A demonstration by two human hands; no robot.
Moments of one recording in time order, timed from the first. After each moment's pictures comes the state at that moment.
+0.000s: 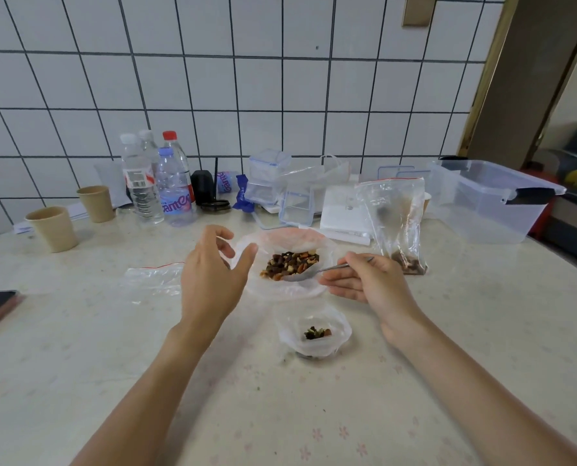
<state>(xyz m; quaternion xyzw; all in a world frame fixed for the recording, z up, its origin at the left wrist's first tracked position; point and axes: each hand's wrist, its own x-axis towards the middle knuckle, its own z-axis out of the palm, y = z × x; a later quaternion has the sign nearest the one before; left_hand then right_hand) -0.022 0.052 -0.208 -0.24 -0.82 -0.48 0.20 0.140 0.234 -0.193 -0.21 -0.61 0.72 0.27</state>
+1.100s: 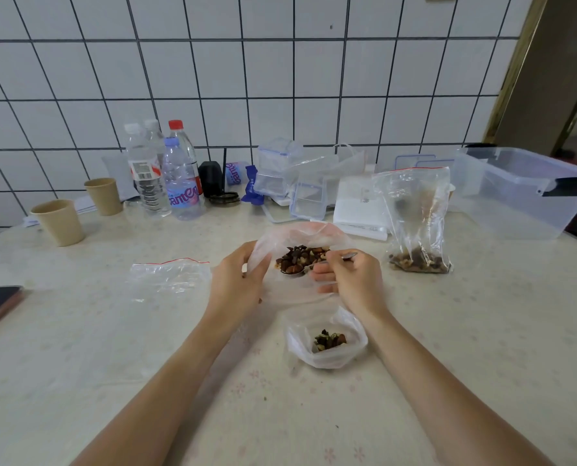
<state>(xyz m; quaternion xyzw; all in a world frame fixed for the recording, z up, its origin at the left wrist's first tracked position) -0.032 0.073 -0.237 -0.25 -0.77 -0.59 0.00 0.066 0.240 -0.239 -0.24 -0.67 0.64 0.31</state>
